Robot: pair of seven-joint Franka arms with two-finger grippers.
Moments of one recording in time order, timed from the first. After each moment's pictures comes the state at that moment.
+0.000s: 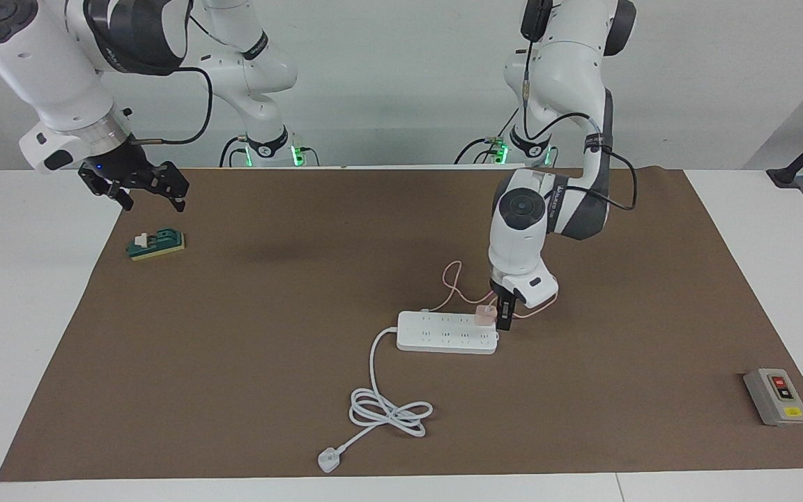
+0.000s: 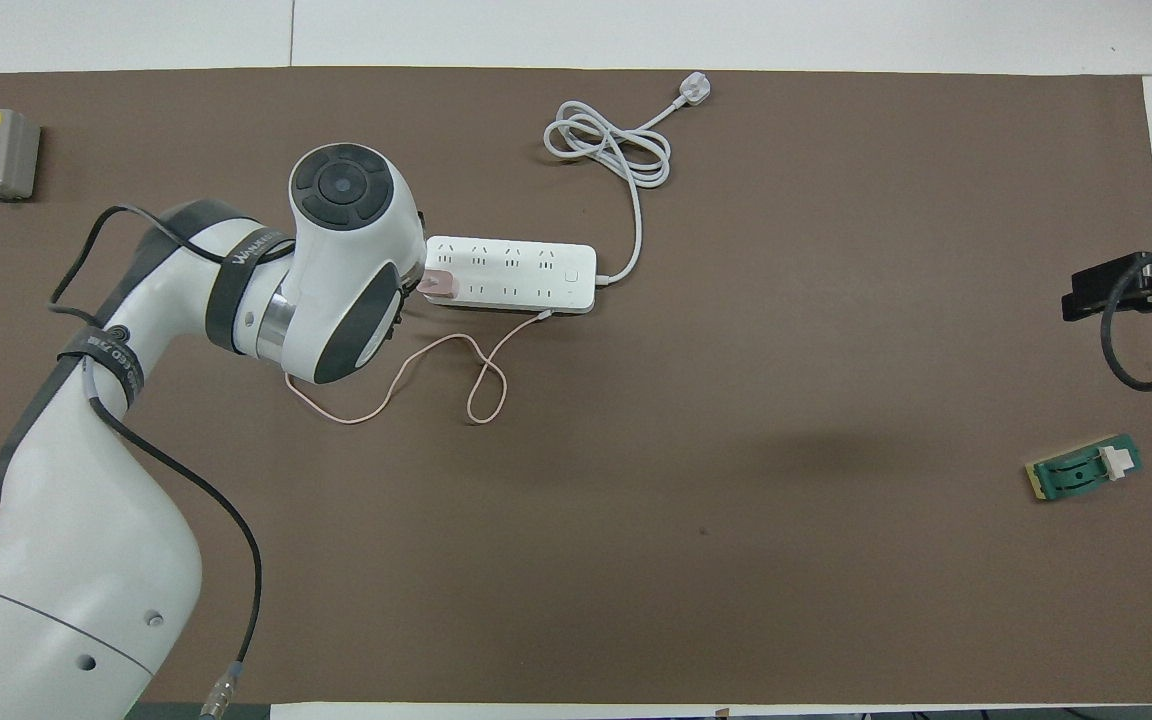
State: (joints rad) left arm -0.40 0.42 -0.03 -1.68 0.13 2.07 -1.70; right arm 0.11 0.01 -0.20 -1.65 0.01 1.60 -0.02
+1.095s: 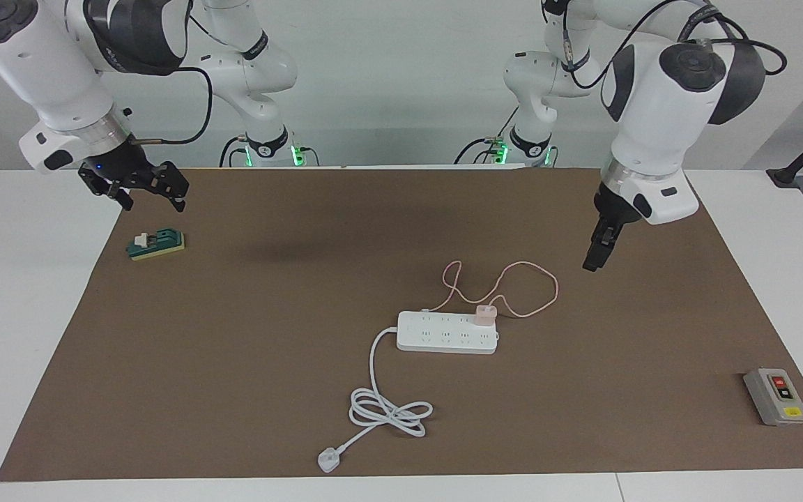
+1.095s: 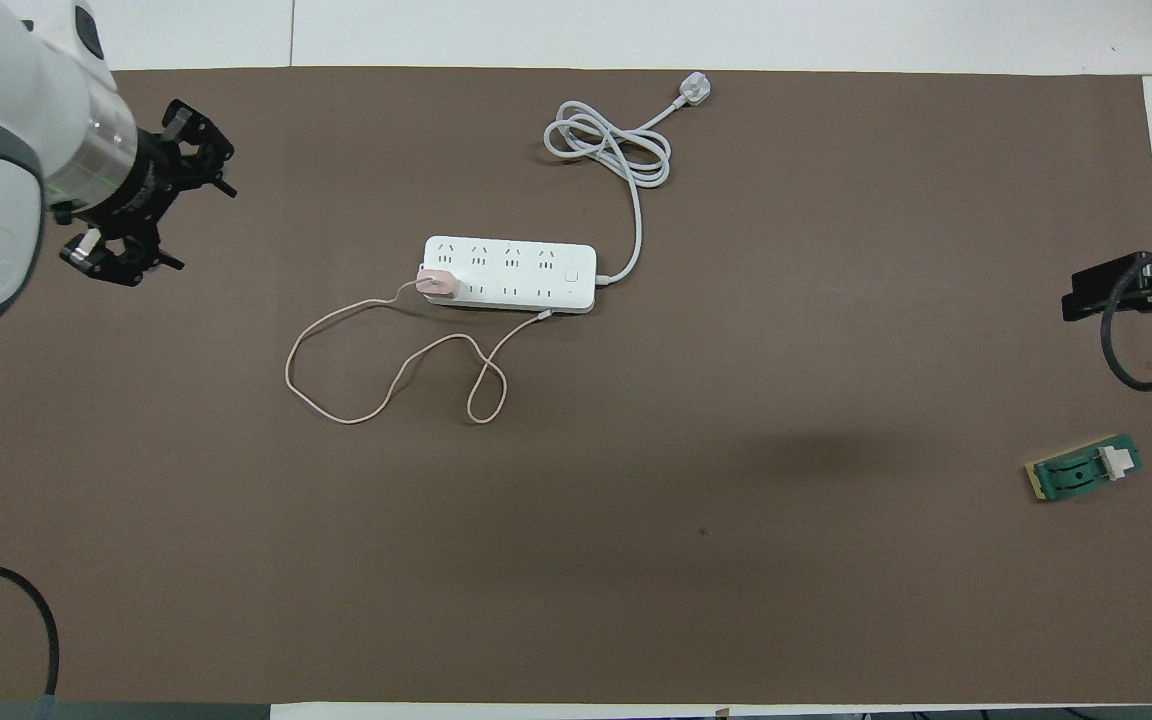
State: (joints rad) left arm -0.19 0.21 -0.02 -1.40 0.06 1.63 -1.04; right arm 0.11 0.01 -0.20 -1.65 0.01 1.60 -0.02
